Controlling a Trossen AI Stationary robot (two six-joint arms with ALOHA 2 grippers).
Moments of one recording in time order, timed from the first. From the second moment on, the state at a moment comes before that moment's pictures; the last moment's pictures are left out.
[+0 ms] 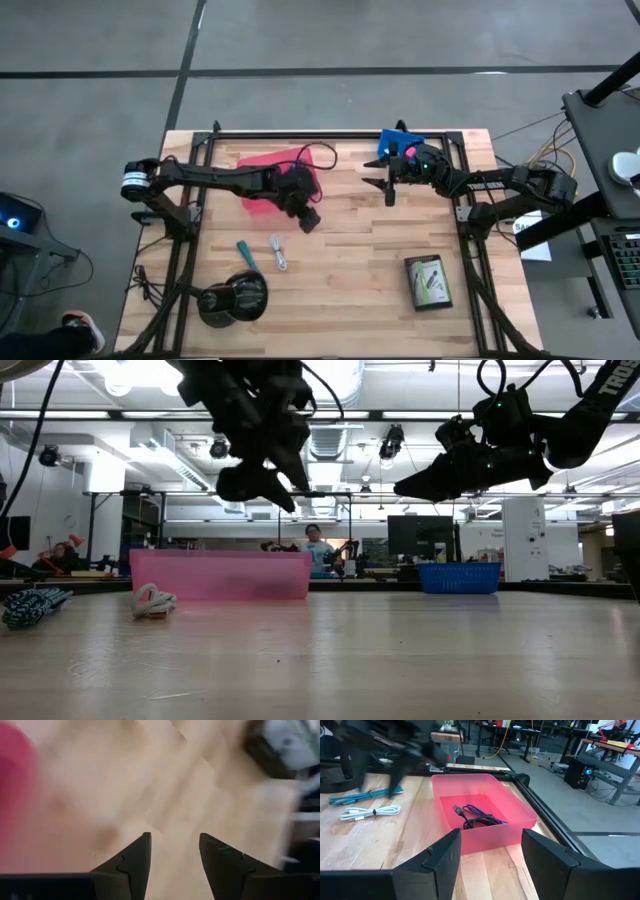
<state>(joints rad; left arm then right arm) 0.11 1.57 1.15 -0.46 0.21 -0.65 -0.54 1.31 0.38 0.75 -0.39 -0.17</state>
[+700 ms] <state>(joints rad) 0.04 1.57 1.15 -0.96 0.18 -1.20 -0.54 1.31 0.38 0.75 -0.39 -0.17</state>
